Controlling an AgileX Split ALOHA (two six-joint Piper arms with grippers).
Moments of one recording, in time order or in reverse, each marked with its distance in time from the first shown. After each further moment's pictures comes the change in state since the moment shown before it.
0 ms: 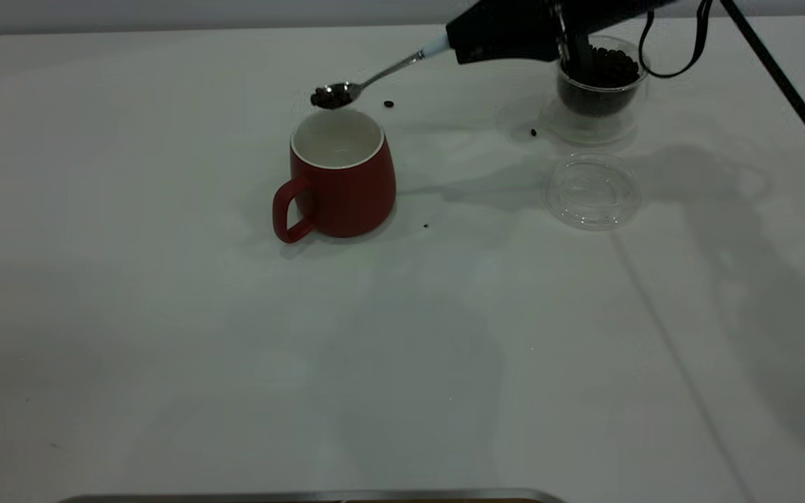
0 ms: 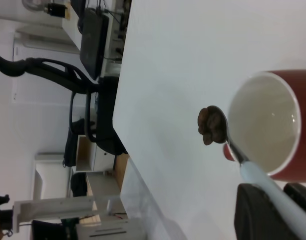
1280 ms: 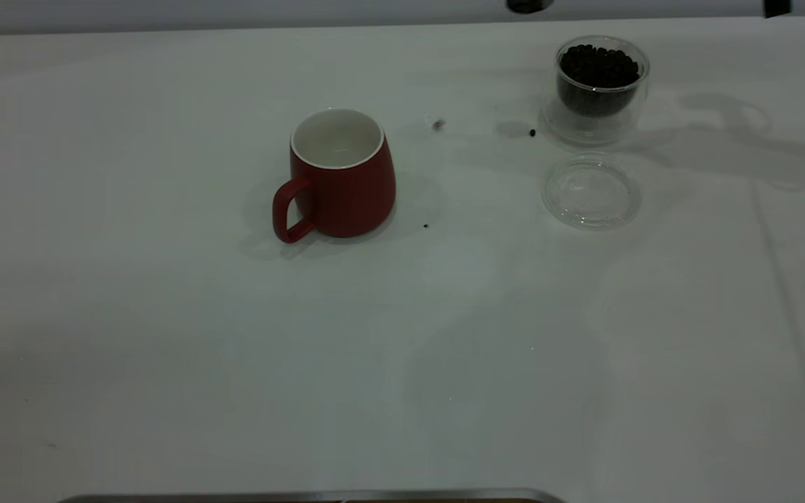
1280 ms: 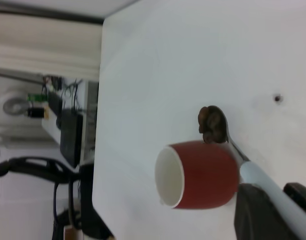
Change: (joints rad) left arm 0.000 0.000 0.000 0.000 -0.001 0.000; right arm -0.305 -0.075 0.000 -0.062 0.003 0.094
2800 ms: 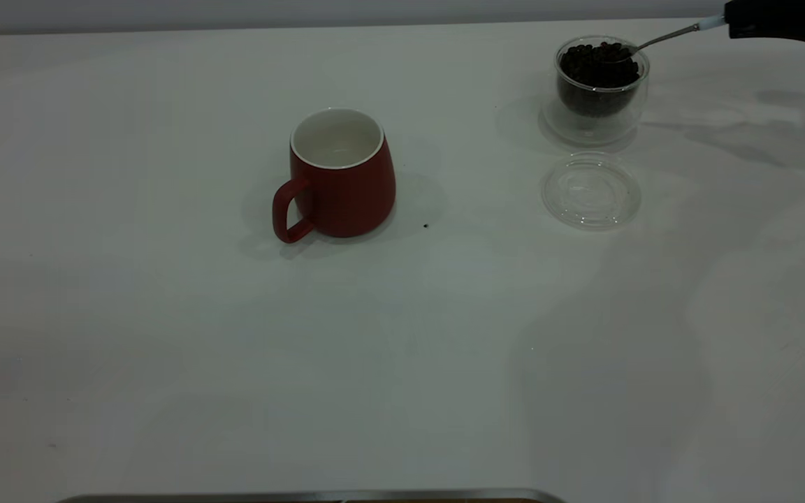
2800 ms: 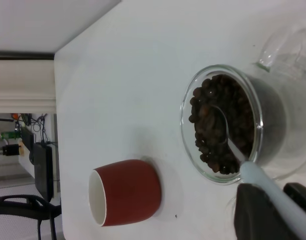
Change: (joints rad) left arm 0.000 0.000 0.000 0.000 0.000 0.000; right arm -0.180 0.152 -0.141 -0.095 -0.002 0.051
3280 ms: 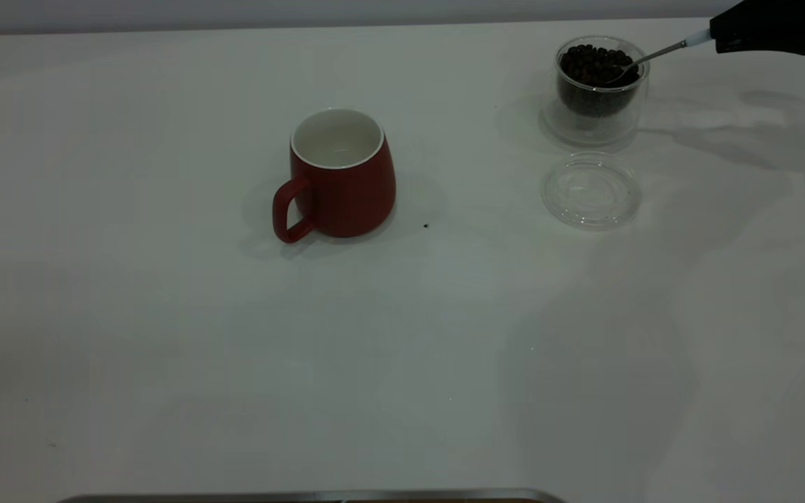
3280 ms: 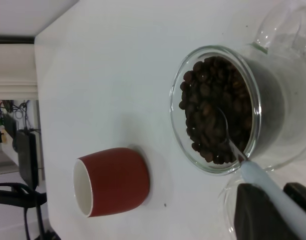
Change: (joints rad) left arm 0.000 0.000 0.000 0.000 0.000 0.000; right arm 0.031 0.000 0.000 -0.047 -0.017 0.021
